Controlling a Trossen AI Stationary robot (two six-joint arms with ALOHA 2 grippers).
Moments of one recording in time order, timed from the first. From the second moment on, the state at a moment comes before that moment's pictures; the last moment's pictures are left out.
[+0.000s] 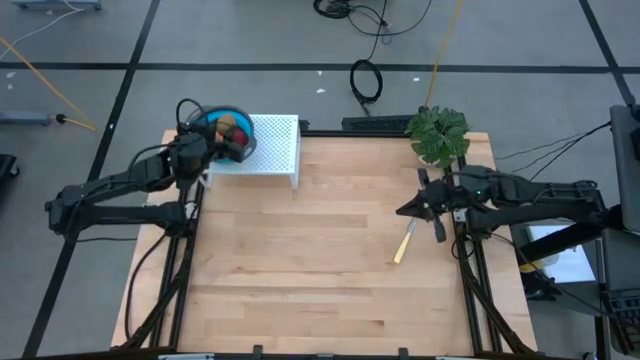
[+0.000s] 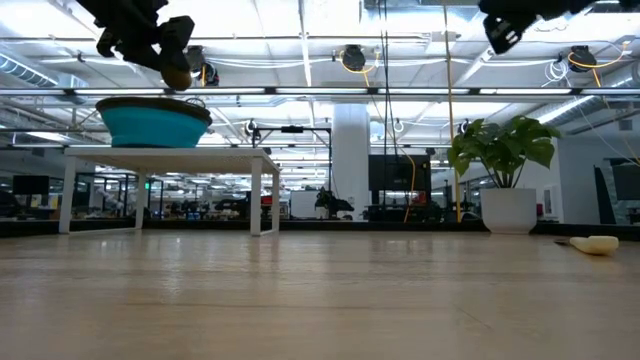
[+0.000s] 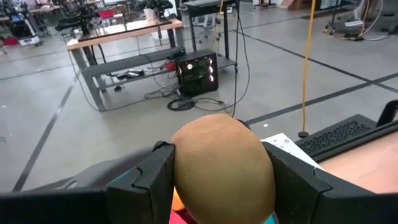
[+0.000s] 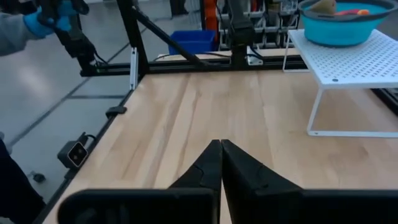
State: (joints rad) left arm 0.35 0.77 0.78 -0.33 -0.83 -0.16; right arm -0.01 0.62 0.68 -0.32 -0.19 0.07
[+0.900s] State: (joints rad) left arm 0.60 0.77 0.78 -0.37 -0.69 -0.17; right arm -0.01 0.21 0.37 -0.21 -0.08 0.11
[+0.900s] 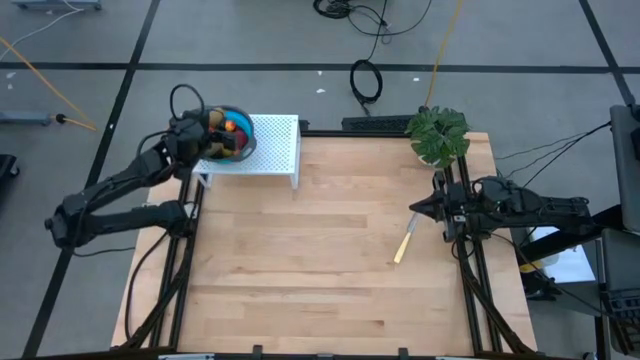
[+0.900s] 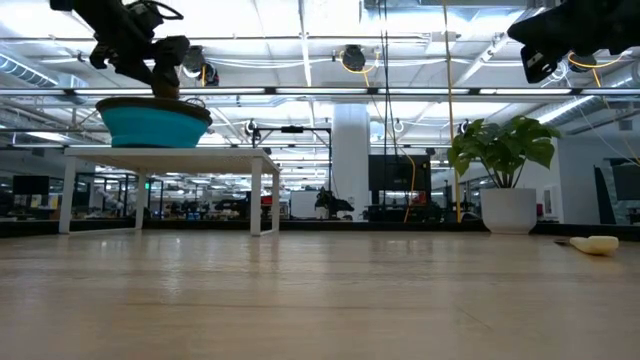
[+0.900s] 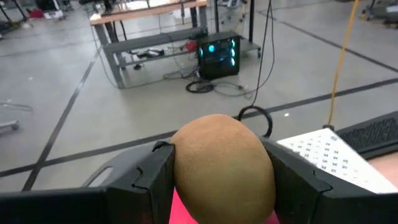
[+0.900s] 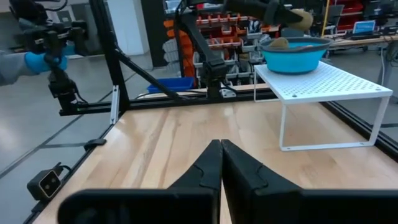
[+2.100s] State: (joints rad) left arm 0.79 0.85 0.78 -0.51 -0.51 -0.25; right arm -0.01 0.21 0.37 -0.21 -0.07 0.11
